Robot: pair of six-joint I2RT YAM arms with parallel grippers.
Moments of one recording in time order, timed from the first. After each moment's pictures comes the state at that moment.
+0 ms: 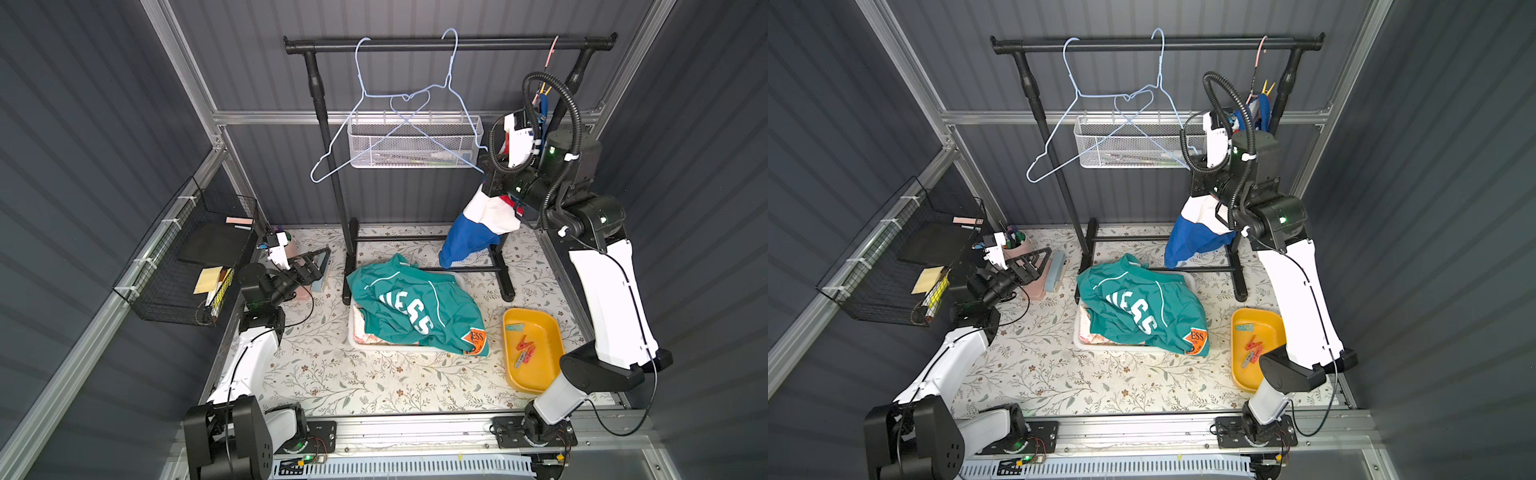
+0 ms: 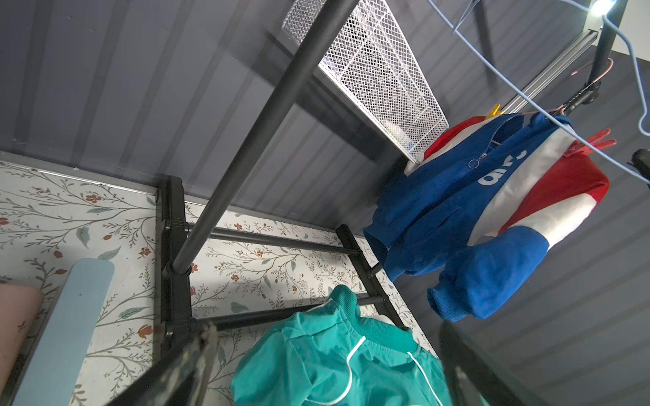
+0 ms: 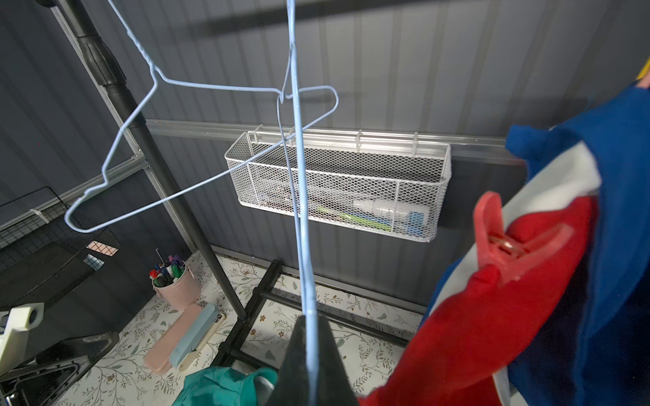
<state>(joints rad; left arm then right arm) 0.17 1.16 0.71 0.44 0.76 -0.66 0.43 1.67 2.40 -0.87 0.01 0.10</state>
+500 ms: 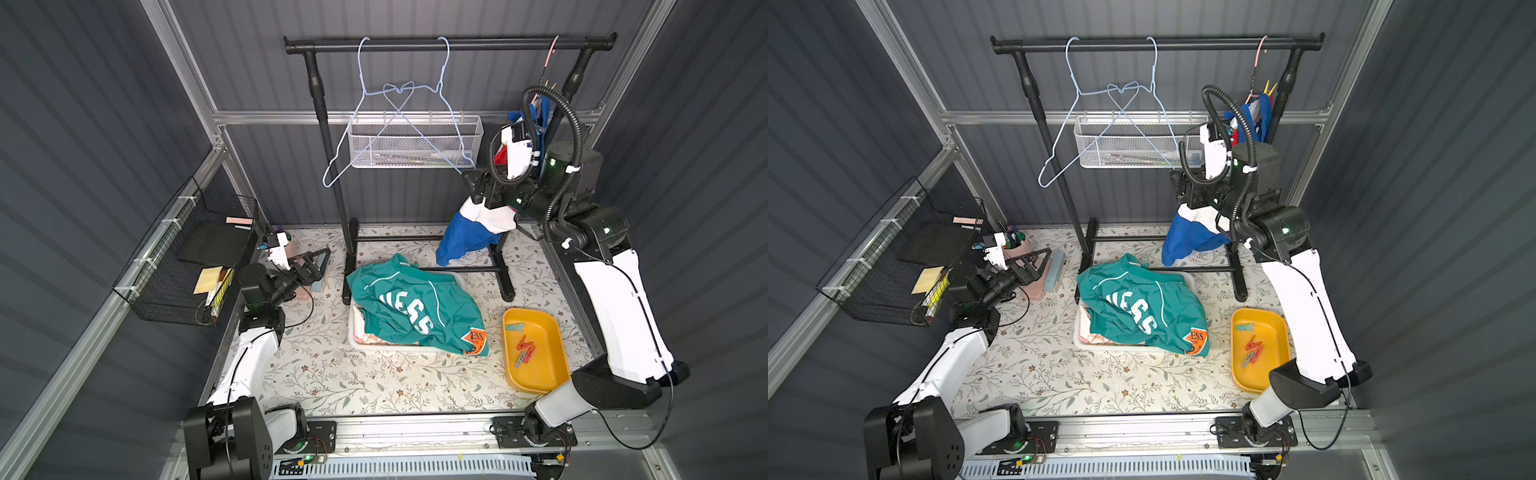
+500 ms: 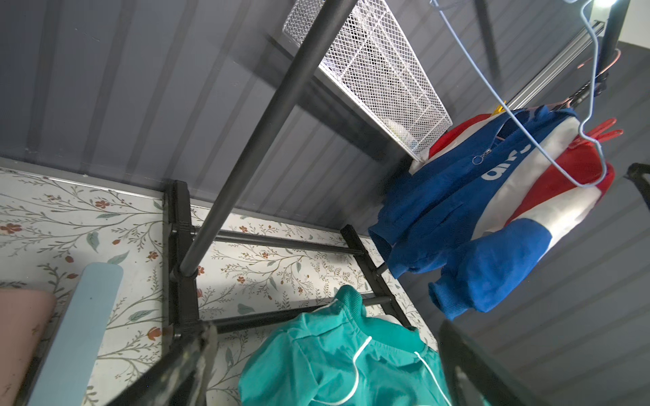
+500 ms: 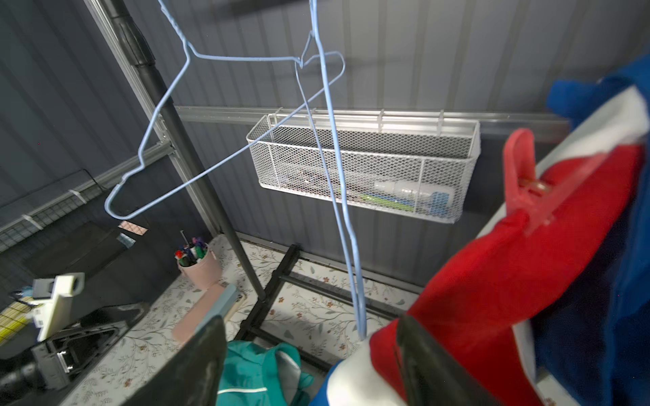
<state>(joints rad) 0.16 1.16 0.71 0.43 0.74 -0.62 0.45 1.56 2.23 -0.83 -0.04 0.13</state>
